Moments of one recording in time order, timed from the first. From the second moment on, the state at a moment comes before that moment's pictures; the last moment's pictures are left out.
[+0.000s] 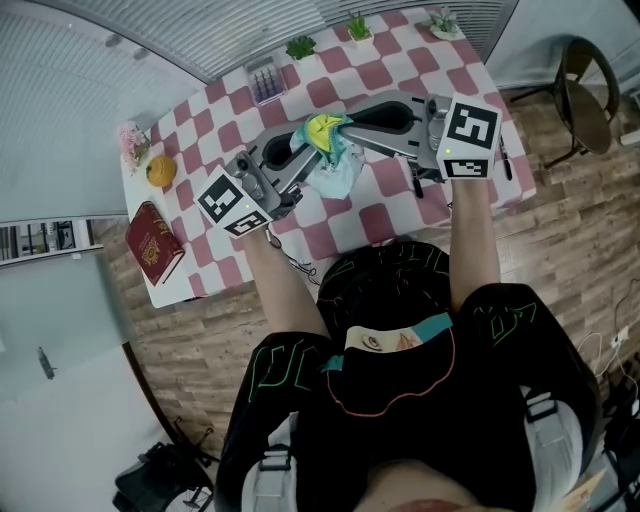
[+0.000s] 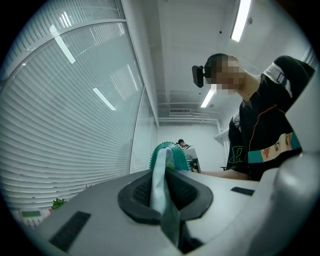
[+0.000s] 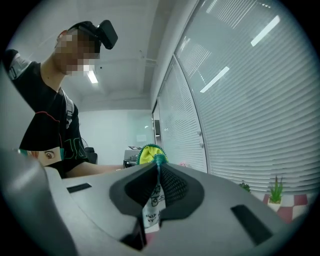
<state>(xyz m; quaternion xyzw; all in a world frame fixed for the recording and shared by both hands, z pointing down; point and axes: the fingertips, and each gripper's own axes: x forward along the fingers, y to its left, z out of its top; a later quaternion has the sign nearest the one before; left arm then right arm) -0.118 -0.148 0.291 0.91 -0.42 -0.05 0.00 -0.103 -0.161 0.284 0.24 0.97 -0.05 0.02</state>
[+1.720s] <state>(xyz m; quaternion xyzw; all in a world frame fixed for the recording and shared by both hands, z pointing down) -0.114 -0.132 0.295 0.92 -0.37 -0.14 0.01 -0.040 -0.181 0.292 0.23 0.97 -0.09 0.07</state>
